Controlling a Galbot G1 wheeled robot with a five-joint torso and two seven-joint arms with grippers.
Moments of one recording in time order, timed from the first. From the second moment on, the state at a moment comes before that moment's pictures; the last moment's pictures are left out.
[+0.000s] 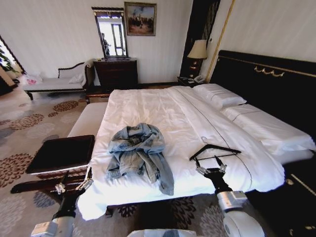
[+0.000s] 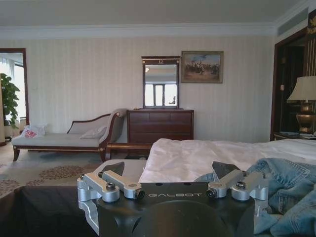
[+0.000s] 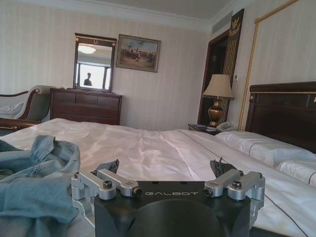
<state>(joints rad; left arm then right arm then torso) 2.02 -1.44 -0.86 -2.30 -0.36 -0.22 -0.01 -1.78 1.30 0.68 2.24 0.20 0.02 0.03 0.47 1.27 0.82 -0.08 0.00</state>
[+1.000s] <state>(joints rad) 2.03 -1.43 -0.84 -2.28 -0.37 -0.22 -0.02 -1.78 1.29 0.66 2.23 0.18 0.02 0.05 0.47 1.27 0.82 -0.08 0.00</state>
